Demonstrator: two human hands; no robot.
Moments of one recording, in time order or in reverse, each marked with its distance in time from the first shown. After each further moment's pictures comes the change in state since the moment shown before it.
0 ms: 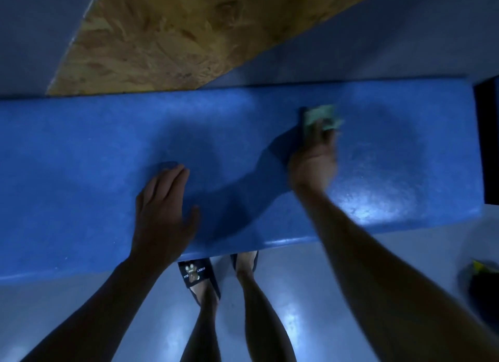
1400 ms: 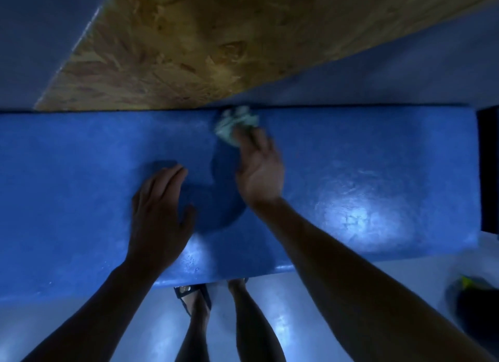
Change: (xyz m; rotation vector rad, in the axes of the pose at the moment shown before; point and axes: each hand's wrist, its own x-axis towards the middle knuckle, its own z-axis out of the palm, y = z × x) left_hand 0.050 0.004 -0.006 -0.053 0.025 -0.036; right_hand 0.001 -0.077 0.027 0.027 -0.146 -0.538
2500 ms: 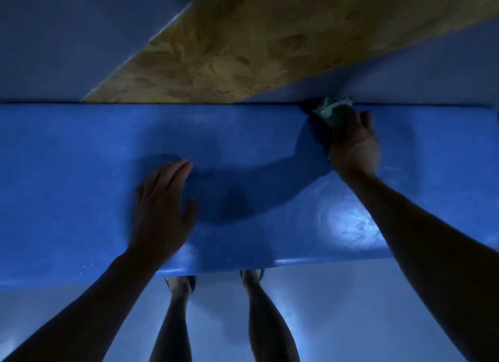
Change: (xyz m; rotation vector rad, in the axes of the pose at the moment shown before) left_hand -0.016 -0.054 -0.026 0.036 0.033 0.056; right_hand 0.025 0.083 -0.053 -0.162 0.077 0.295
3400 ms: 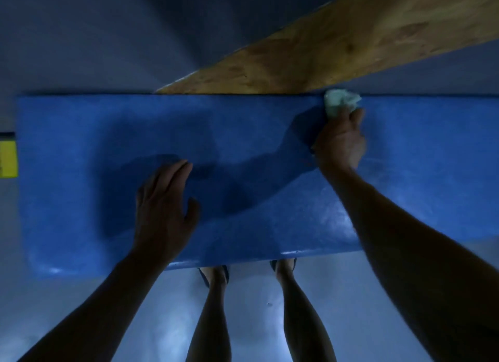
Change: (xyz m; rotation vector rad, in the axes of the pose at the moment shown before) left_hand -0.036 -0.130 -0.045 -0.059 -0.021 -0.068; right_hand -0.057 -0.164 0.051 -0.100 -0.001 0.228
